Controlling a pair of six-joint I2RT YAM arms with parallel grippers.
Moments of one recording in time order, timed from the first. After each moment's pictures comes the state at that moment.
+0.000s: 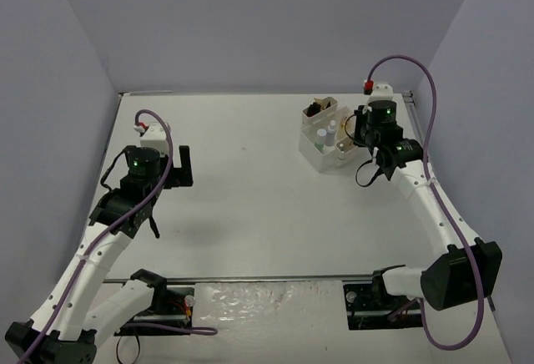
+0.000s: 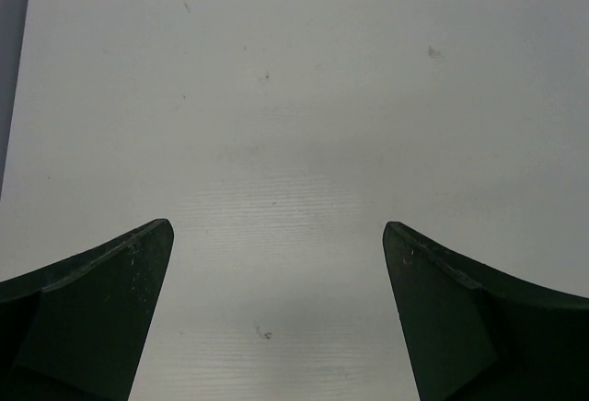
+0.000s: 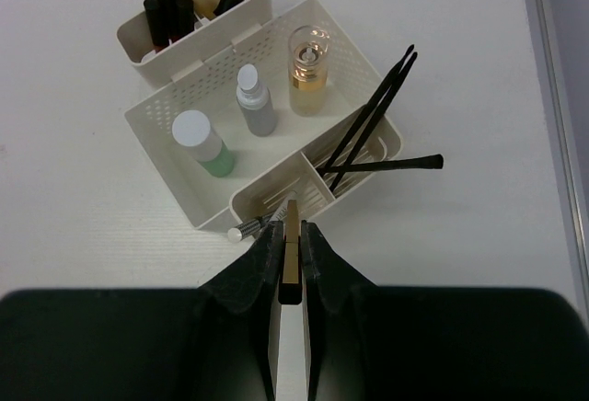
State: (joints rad) left arm -0.35 0.86 0.96 -0.59 -0.28 -0.17; right arm 0.22 1.28 1.16 -0.41 0.20 0.13
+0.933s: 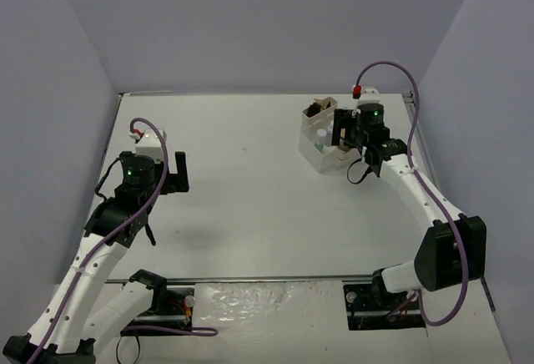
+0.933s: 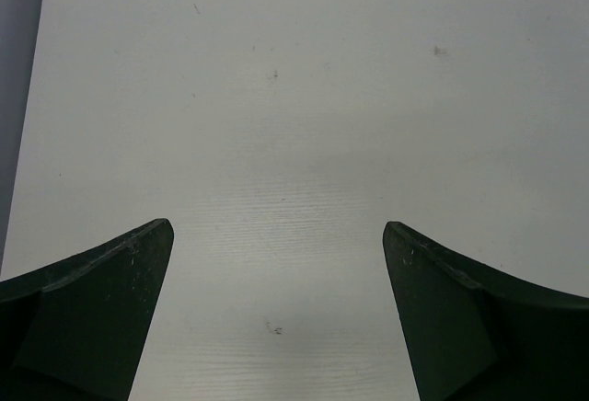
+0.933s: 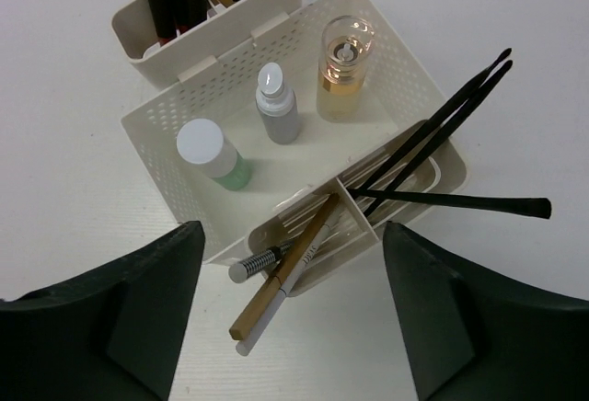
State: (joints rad) left arm -0.33 0.79 0.90 -0.59 -0.27 -0.14; right arm 0.22 1.40 1.09 -0.23 0.16 0.13
